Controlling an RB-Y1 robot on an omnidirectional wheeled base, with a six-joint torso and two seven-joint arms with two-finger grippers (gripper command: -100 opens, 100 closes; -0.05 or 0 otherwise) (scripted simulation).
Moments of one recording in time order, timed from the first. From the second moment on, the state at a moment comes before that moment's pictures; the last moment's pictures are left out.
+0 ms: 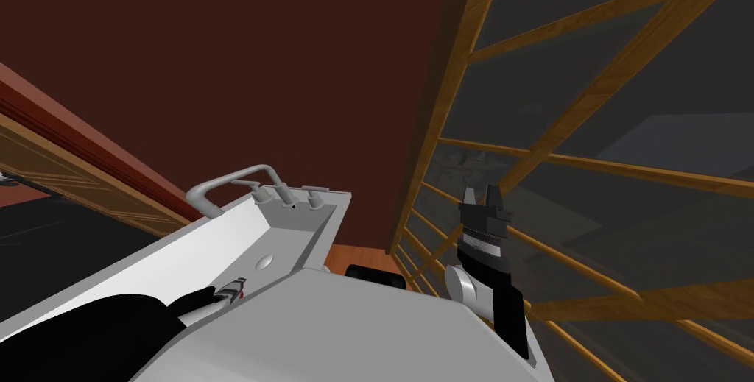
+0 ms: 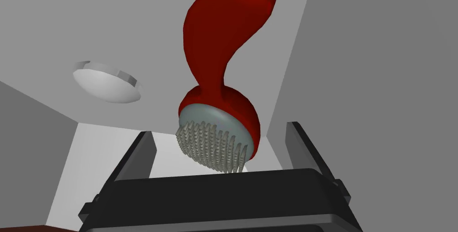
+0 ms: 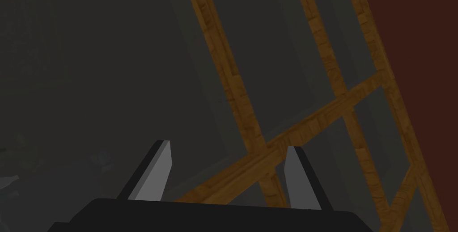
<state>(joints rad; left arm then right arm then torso) 0.83 0.09 0.55 -2.10 0.09 1.02 -0.46 0.50 -0.01 -0.02 -2.32 -0.12 -0.50 0.09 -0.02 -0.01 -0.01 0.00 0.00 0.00</state>
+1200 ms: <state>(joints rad) 0.78 0.10 0.53 -2.00 0.08 0.96 -0.44 0.50 -0.01 -0.02 -2.32 -0.12 -0.50 0.09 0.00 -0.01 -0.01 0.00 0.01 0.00</state>
